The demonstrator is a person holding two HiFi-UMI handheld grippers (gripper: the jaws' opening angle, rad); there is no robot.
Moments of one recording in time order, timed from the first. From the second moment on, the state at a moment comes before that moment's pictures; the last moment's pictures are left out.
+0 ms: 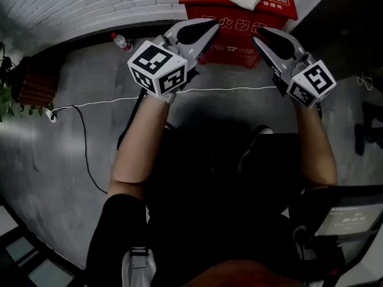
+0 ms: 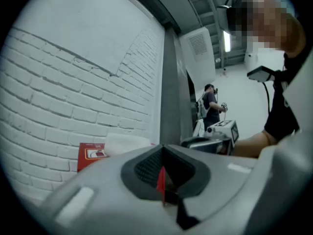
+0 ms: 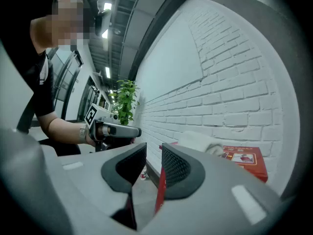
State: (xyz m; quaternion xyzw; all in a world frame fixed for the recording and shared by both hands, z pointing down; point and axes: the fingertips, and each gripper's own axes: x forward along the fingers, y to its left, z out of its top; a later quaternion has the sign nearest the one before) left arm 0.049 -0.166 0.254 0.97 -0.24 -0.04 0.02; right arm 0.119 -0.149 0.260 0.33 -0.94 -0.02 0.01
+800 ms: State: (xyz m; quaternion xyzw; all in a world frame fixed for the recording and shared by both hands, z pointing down) left arm 0.055 -0.291 0.252 0.96 -0.26 0.03 0.03; right arm 0.115 -0.344 0.267 0.32 -0.90 0.00 0.30
